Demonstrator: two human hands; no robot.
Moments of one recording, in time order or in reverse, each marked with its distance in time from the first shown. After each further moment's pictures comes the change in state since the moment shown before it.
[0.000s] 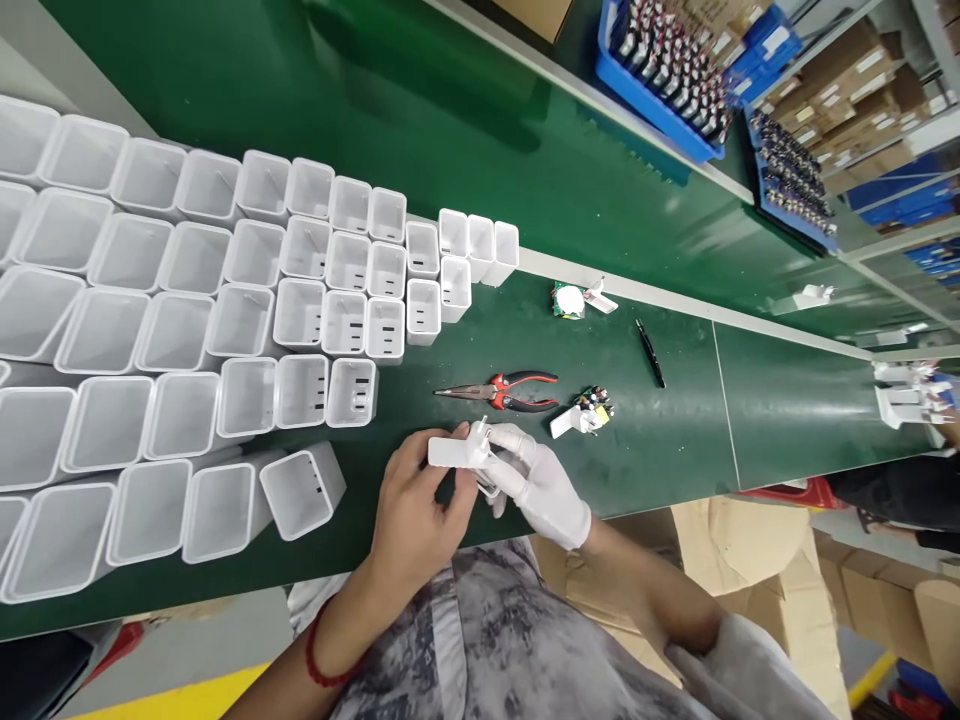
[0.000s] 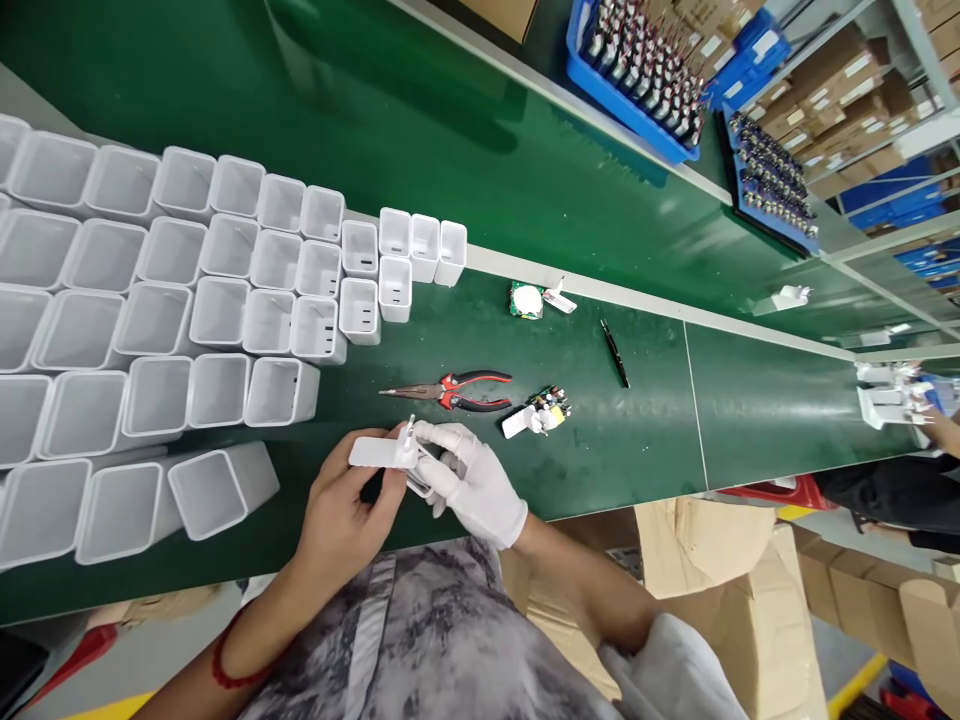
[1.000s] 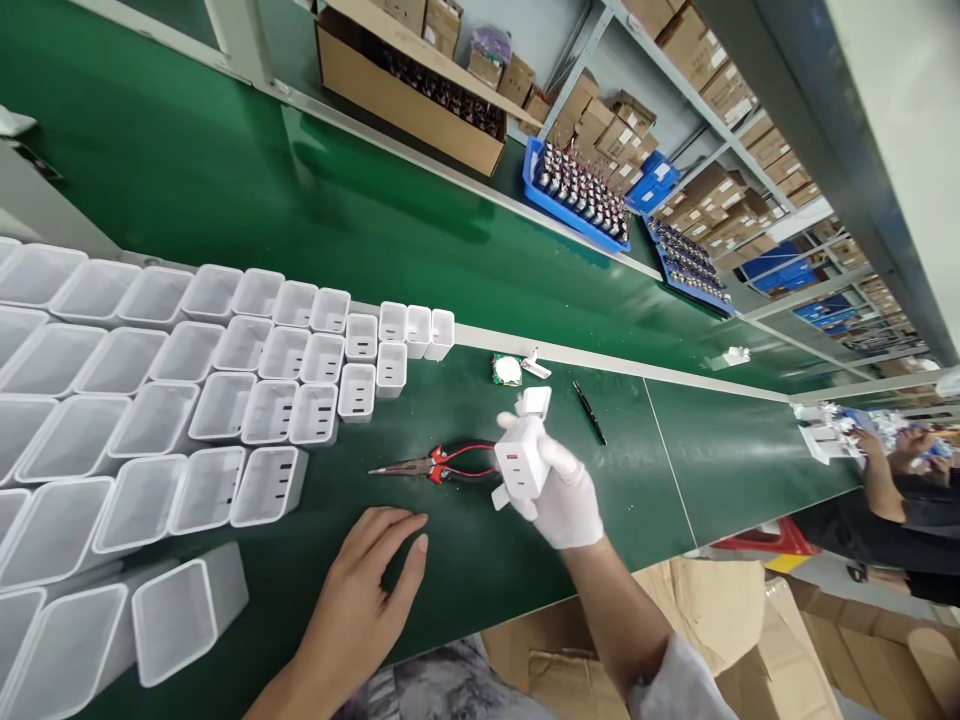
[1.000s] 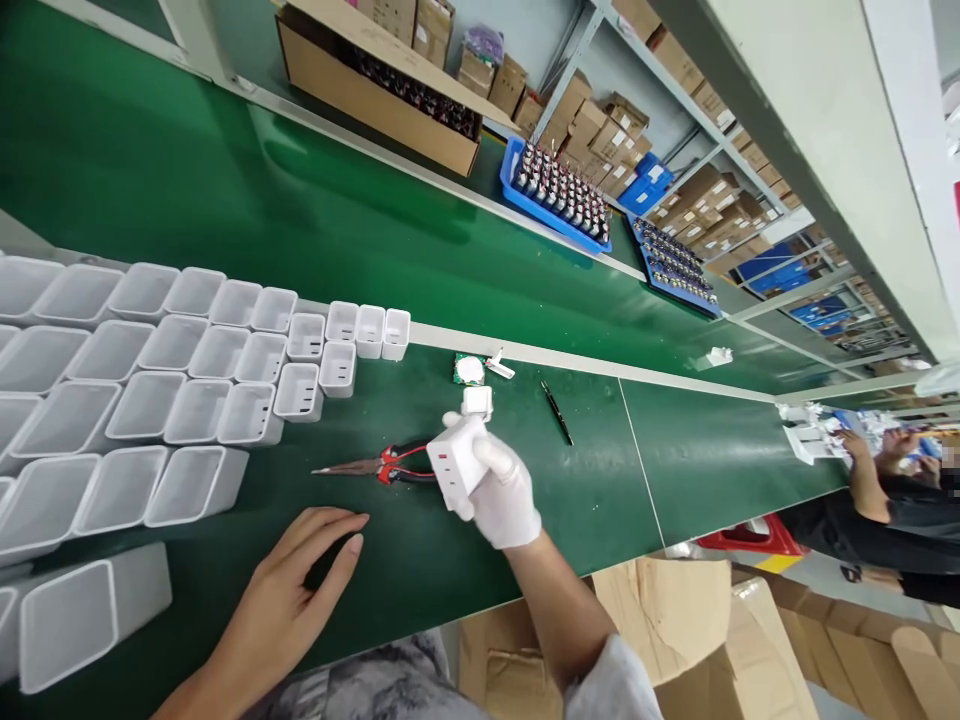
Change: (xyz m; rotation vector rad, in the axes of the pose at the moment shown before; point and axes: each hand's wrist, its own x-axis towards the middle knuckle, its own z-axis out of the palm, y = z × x) left_hand 0.014 0.004 0.012 0.053 -0.034 0.140; right_hand 0.021 -0.045 -0.087 0.648 0.141 -0.035
